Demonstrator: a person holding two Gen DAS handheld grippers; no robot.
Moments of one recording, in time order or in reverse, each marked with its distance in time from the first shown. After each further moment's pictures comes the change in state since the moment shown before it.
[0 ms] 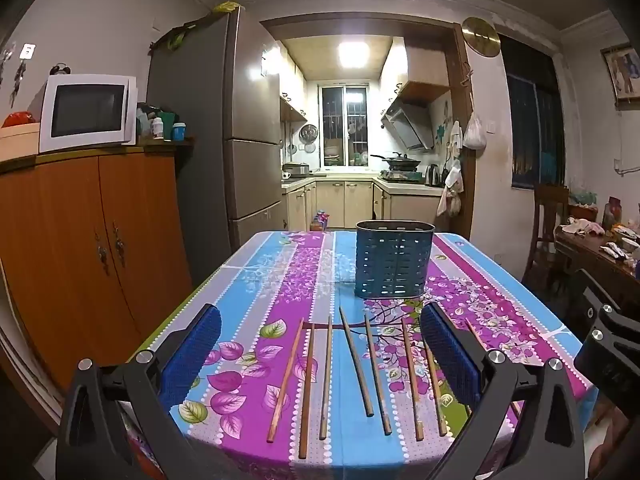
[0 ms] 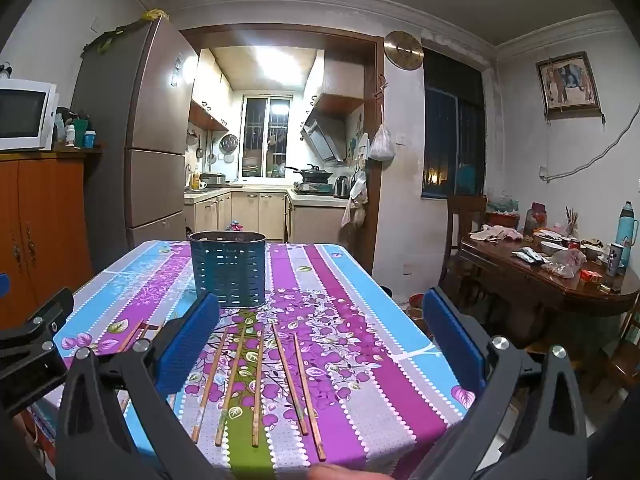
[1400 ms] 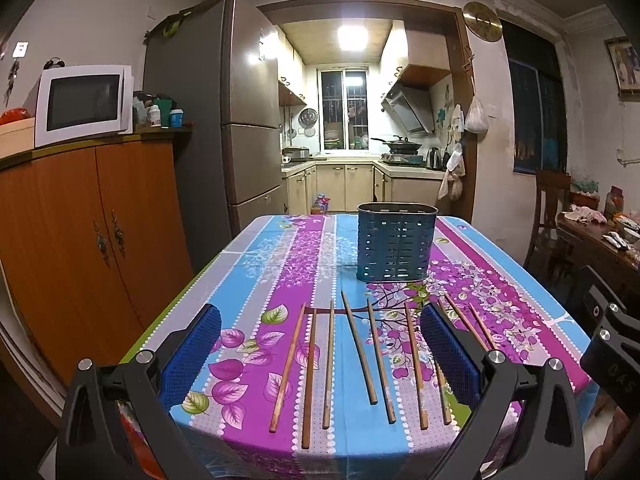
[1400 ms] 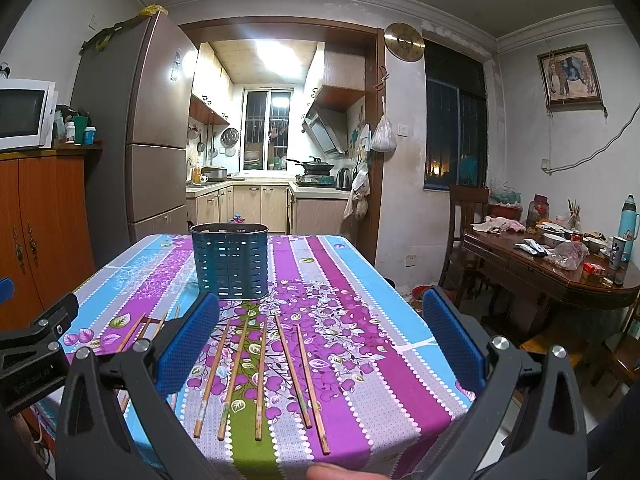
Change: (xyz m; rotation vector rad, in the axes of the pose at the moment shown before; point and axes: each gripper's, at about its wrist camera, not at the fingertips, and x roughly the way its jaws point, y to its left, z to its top) left arm 0.008 0.001 0.000 -0.003 0.074 -0.004; right arm 0.004 0.001 -0.006 0.002 0.023 0.004
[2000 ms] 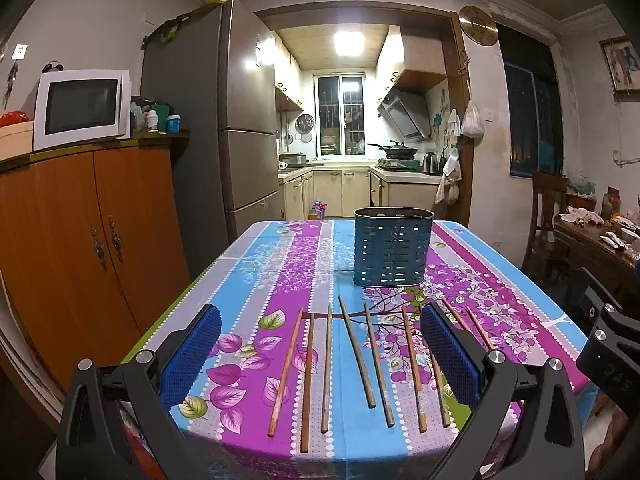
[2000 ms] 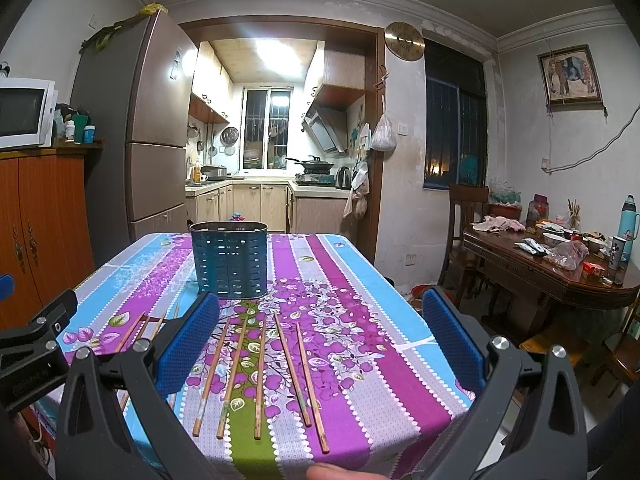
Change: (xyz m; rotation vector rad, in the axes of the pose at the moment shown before) left arm 0.000 -0.001 -0.001 0.004 -0.023 -0.010; right arm 0.001 0.000 0.000 0.000 0.005 0.000
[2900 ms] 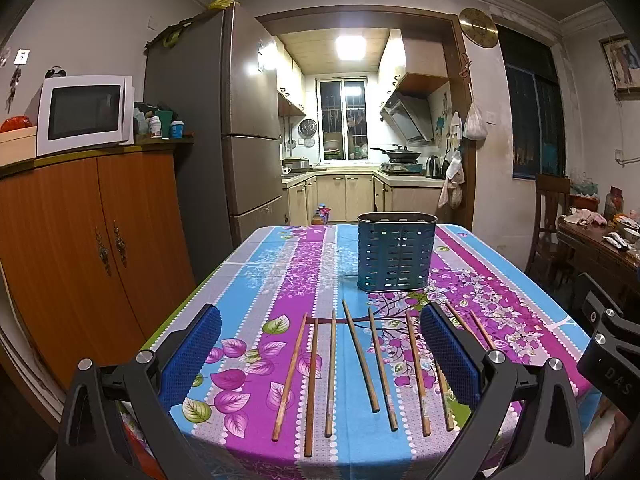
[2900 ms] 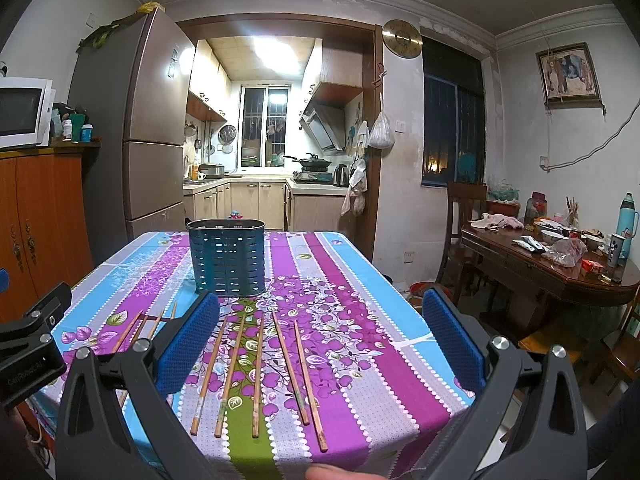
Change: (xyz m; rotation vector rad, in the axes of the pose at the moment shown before) left arm 0.000 0.002 0.000 0.008 -0.017 0.017; right arm 0.001 -0.003 -0.003 0.005 0.009 -0.004
